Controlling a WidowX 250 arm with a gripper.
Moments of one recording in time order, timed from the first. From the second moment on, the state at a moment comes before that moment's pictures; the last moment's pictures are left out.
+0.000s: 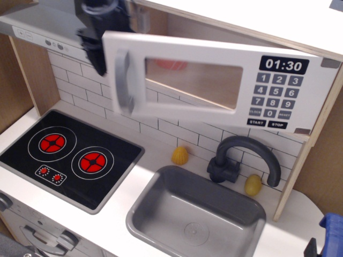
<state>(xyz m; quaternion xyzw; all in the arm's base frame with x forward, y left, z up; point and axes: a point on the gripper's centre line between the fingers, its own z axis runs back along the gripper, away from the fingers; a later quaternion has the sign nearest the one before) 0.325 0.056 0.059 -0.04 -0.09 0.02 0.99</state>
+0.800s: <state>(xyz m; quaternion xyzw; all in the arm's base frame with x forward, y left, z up) 0.259 -0.067 0.048 -0.06 -0.05 -0.05 1.00</state>
